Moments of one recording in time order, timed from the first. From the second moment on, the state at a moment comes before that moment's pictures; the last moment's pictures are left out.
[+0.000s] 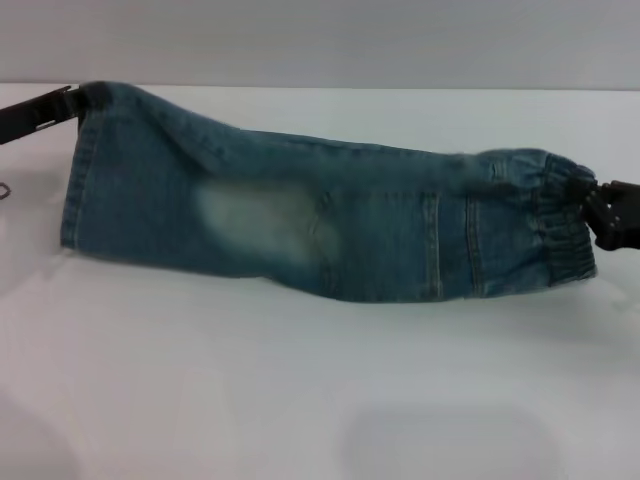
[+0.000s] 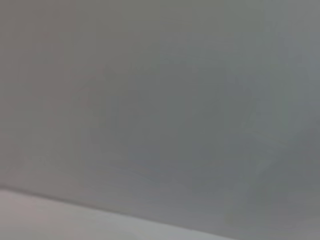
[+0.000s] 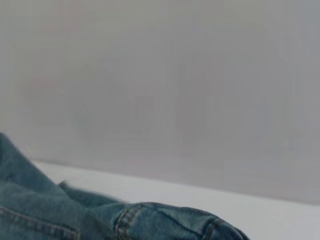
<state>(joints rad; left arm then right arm) -0.62 -2.01 0.43 0.61 2.01 1.15 -1.89 0.40 2.07 -0.55 -0.46 -1.70 -1.22 1.05</state>
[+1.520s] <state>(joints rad) -0.69 -2.06 0.55 0.59 1.99 0.80 -1.69 0.54 2.08 -0.57 -0.27 -1.55 -0.87 0.90</state>
